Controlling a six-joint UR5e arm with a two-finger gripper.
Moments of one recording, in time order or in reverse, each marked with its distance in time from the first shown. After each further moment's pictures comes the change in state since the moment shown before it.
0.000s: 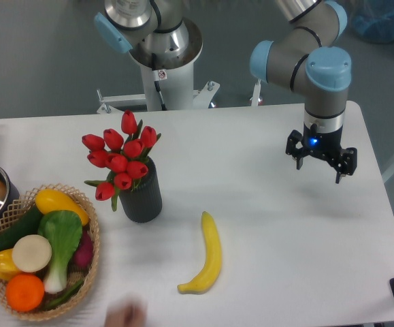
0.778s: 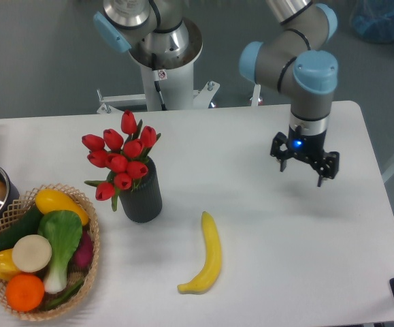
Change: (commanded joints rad) arm -0.011 0.121 -0.145 0.003 -0.234 0.000
